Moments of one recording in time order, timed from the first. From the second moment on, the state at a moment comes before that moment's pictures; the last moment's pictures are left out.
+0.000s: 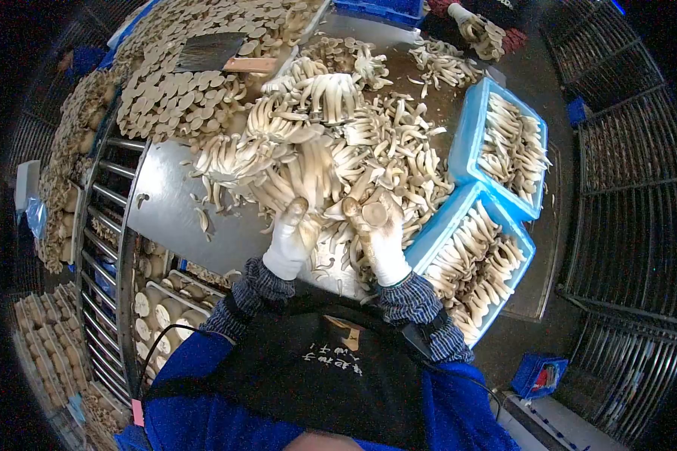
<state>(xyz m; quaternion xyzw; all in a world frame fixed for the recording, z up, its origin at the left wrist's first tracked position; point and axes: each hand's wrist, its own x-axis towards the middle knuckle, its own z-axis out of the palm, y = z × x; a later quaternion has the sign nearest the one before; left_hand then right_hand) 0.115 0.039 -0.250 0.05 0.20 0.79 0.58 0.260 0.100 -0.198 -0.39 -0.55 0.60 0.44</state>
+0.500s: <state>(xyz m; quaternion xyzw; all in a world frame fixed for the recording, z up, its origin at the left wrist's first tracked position) 0.110 0.035 -0.317 0.47 0.50 0.62 0.38 0.258 0.108 -0.192 -0.38 -0.54 0.65 0.38</state>
